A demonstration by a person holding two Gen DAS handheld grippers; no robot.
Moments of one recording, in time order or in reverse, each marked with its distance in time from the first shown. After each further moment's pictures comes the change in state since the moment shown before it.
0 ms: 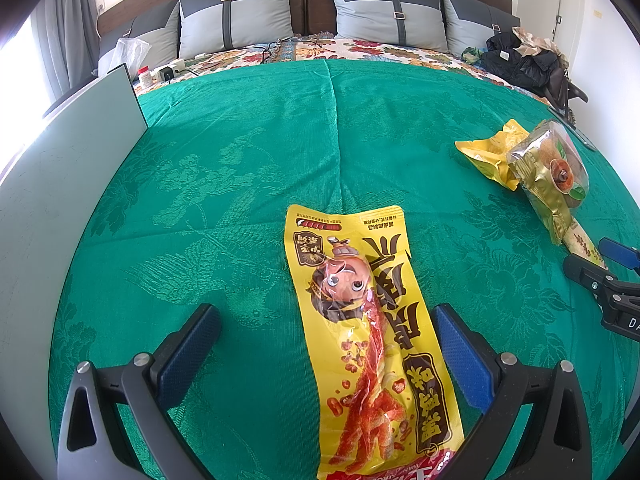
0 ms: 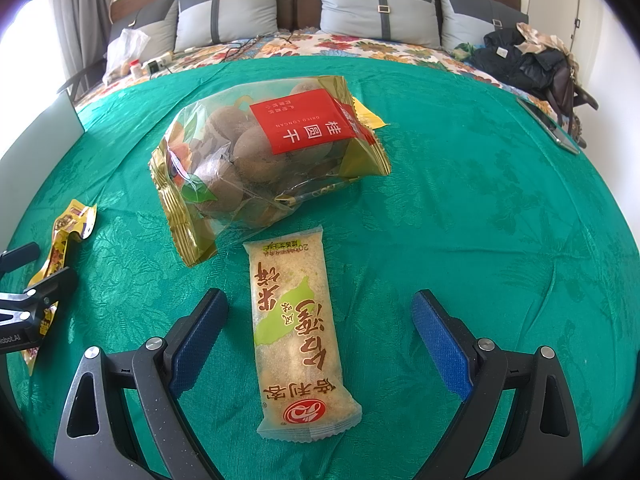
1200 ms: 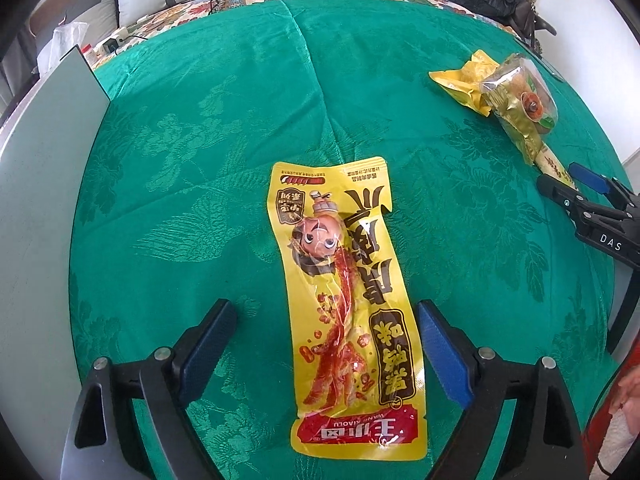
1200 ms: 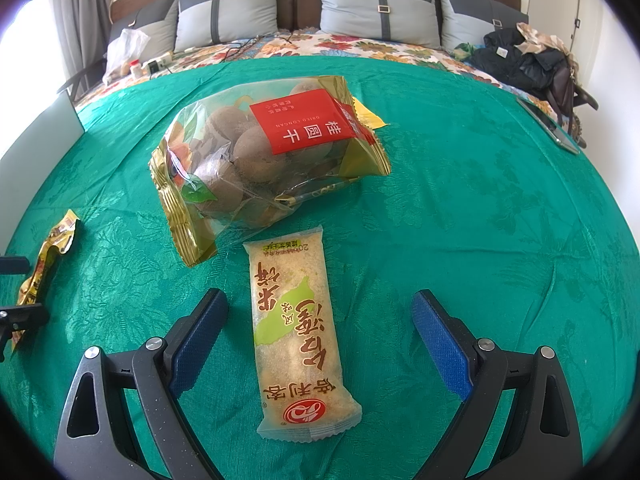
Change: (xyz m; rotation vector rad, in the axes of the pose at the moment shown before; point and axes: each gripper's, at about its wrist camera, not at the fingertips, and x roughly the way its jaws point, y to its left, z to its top) left arm -0.011 0.015 0.005 0.158 0.286 -0.120; right arm 0.000 0.000 0.000 0.000 0.000 0.000
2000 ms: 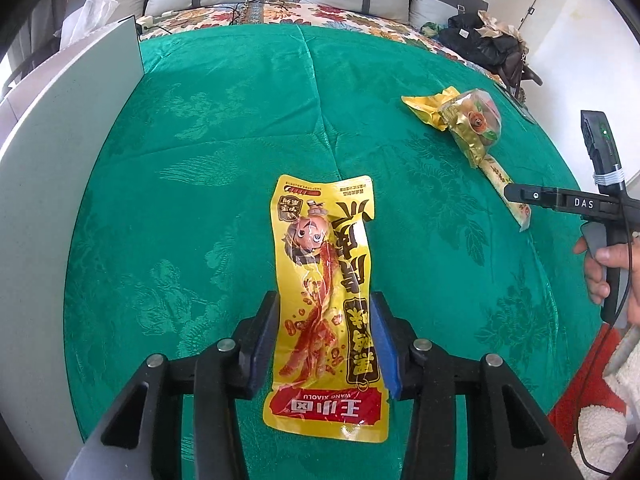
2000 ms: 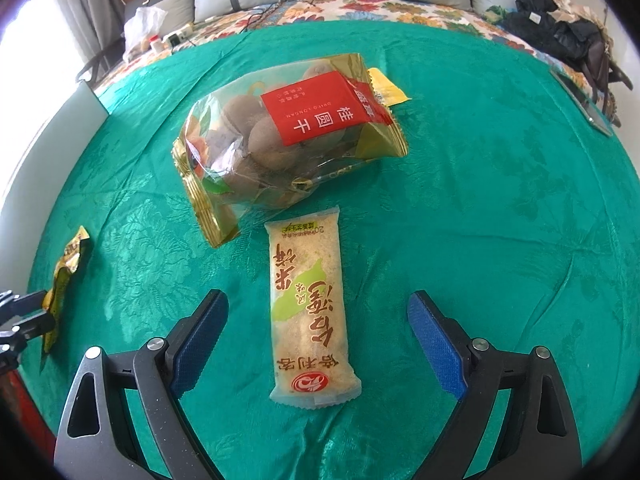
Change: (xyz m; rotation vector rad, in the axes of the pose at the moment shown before) left arm -0.050 0.003 -0.072 -0.133 -0.133 -0.134; right arm -0.006 -0.023 0.019 0.029 0.235 0.215
